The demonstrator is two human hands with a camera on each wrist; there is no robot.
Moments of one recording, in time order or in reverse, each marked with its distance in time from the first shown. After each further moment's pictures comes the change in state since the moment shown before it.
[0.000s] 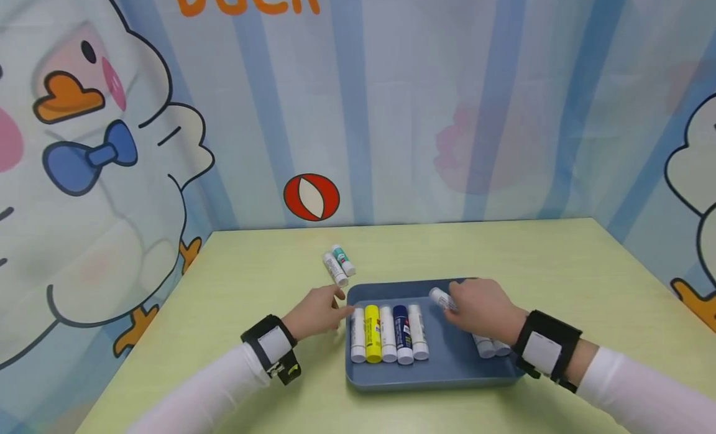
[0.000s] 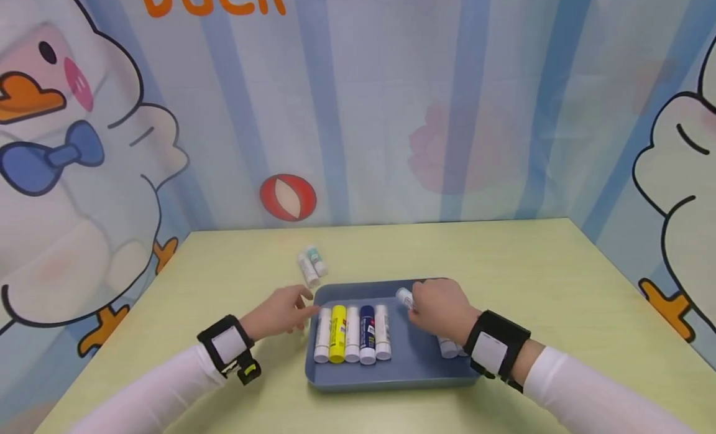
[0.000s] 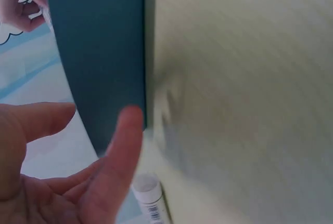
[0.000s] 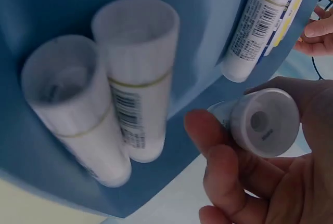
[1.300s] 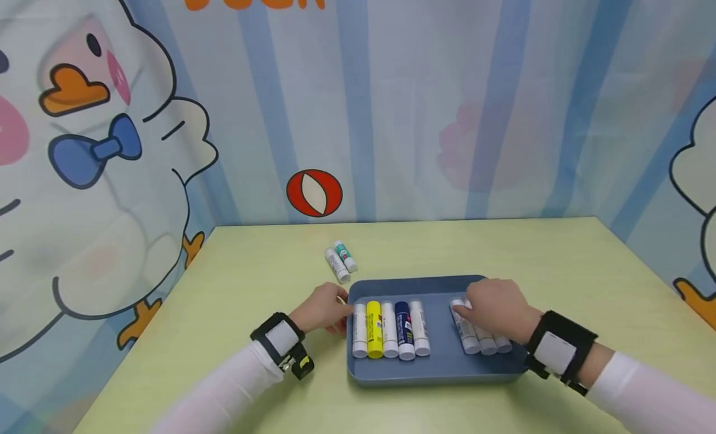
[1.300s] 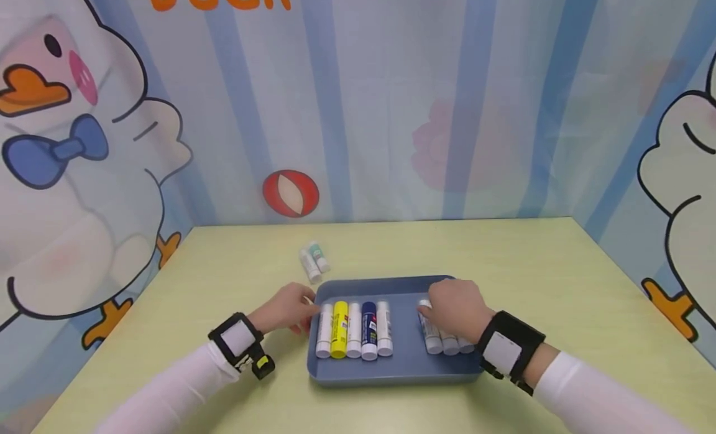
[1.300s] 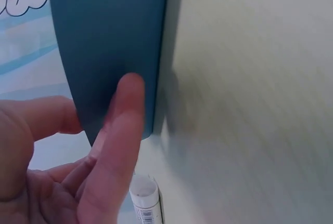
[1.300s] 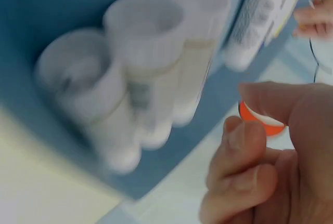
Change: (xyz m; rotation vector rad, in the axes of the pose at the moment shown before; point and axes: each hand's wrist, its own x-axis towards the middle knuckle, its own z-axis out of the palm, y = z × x) left_hand 0.010 -0.005 0.009 -0.182 -0.069 -0.109; right_hand -0.012 0.013 0.002 0.013 -0.082 0.123
